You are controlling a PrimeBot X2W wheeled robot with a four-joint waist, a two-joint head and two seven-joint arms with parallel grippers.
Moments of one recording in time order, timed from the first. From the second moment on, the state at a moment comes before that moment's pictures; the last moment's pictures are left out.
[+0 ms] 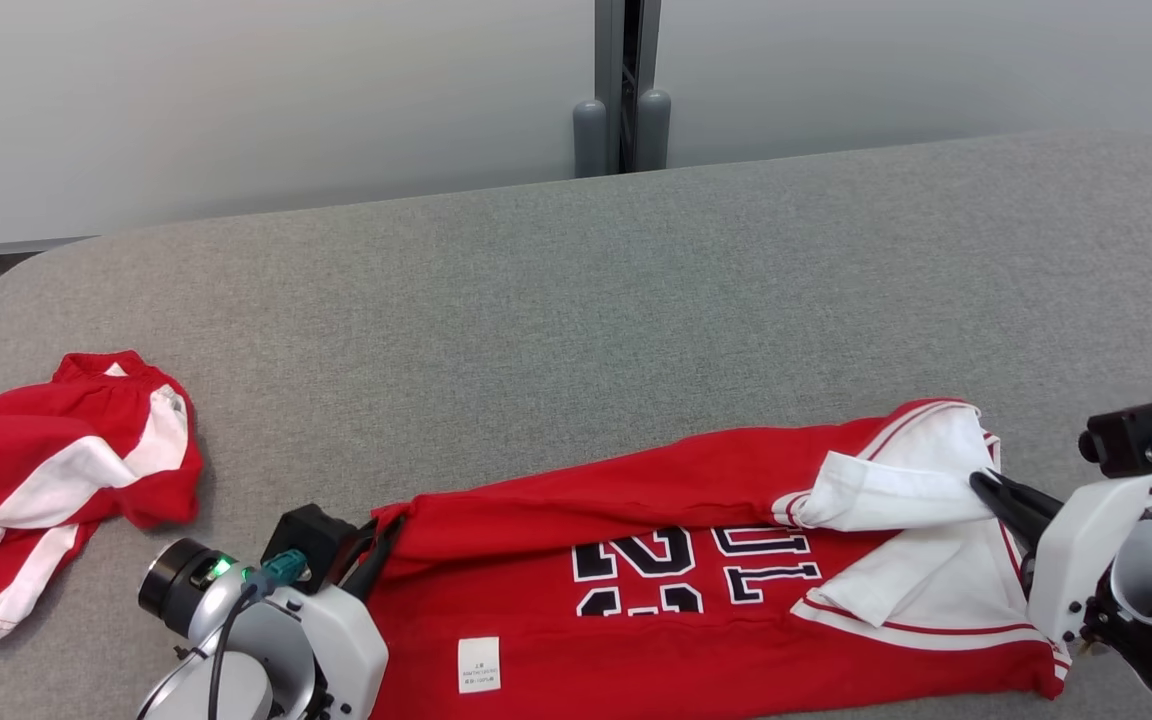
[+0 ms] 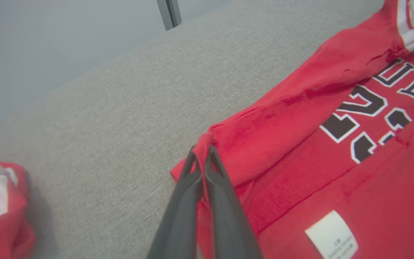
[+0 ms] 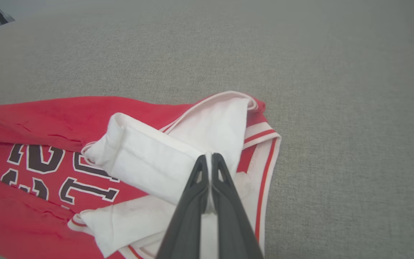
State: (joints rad) left arm -0.34 0.36 -0.66 0.48 -0.40 -0.05 -0.05; right arm -0.42 -0.55 0.59 0.48 0.82 0.13 0.18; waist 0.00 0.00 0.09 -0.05
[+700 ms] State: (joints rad) left arm -0.25 0.41 -0.69 0.35 -0.41 -0.01 -0.01; right arm -0.16 -0.49 0.26 0.19 0.65 0.13 0.47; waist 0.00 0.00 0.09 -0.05
